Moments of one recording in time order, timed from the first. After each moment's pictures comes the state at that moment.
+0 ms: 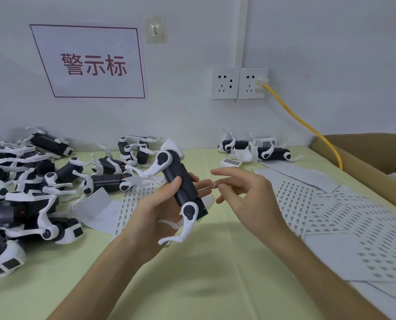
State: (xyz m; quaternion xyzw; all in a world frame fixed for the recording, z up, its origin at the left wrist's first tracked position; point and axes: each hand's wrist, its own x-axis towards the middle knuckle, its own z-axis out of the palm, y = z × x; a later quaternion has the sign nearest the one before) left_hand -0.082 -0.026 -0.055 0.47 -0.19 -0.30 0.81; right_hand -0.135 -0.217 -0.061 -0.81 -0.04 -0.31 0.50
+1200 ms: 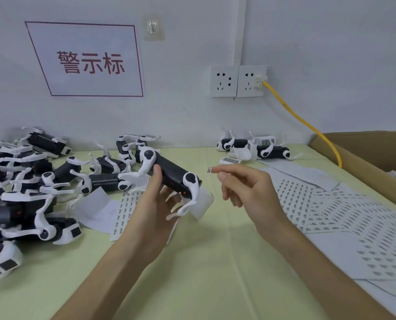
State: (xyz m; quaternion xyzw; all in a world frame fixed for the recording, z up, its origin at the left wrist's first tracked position) left_hand -0.091 -0.035 -0.058 0.50 -0.09 -0.19 0.84; right_hand -0.134 -0.218 -0.053 -0.72 -0.04 -0.25 0.65
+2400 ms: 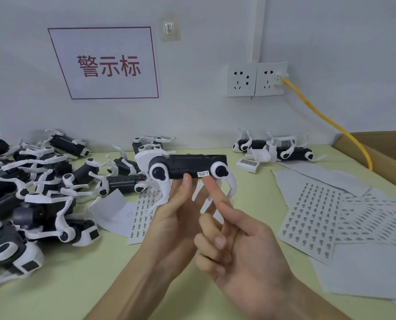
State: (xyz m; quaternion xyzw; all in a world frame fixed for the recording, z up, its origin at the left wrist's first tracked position) left_hand -0.105 -0.035 -0.053 0.32 -0.15 -0.30 0.88; right_hand -0.173 -0.144 -0.057 -0.29 -0.06 0.12 0.95
